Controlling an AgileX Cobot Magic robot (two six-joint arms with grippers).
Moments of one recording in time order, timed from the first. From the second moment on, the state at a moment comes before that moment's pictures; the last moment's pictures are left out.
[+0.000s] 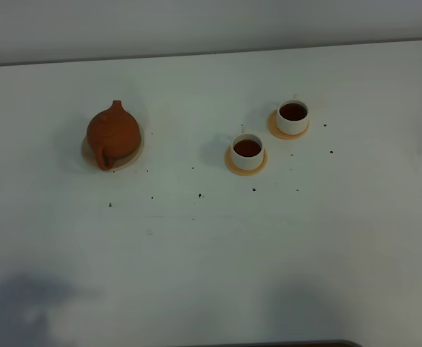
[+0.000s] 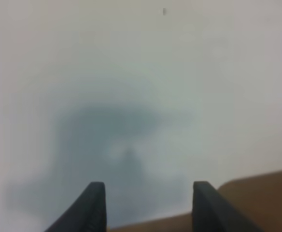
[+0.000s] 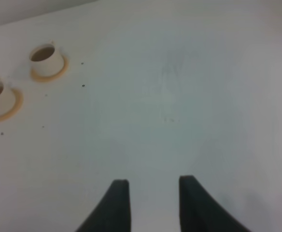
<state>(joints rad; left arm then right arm) -0.15 0.27 -0.51 0.01 1.07 0.02 -0.09 0.00 -0.49 0.25 1.06 -0.13</state>
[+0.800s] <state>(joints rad) -0.09 0.15 -0.51 0.01 1.07 0.02 -0.09 0.00 -0.49 0.25 1.06 -0.13</state>
